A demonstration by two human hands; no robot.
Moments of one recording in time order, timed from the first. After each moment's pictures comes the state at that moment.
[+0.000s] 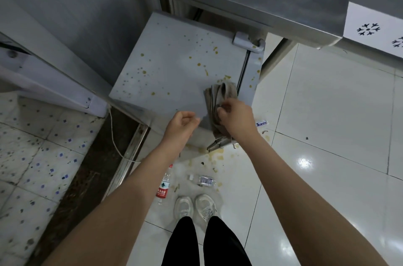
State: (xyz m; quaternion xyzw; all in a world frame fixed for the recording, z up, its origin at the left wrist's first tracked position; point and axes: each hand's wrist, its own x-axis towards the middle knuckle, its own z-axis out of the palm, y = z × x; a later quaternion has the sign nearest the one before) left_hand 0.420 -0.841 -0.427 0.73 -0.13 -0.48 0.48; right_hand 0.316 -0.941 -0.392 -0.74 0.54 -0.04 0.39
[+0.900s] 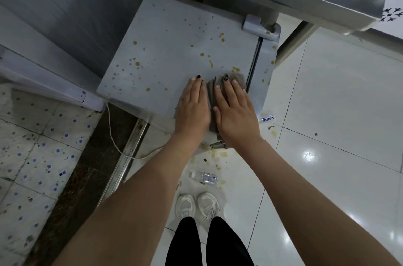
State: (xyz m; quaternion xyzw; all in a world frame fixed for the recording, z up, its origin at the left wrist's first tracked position) left_hand 0.424 -0.894 -0.475 0.83 -0.52 -0.13 0.15; right_hand 0.320 -0.947 -0.475 -0.92 0.38 -0.05 0.08
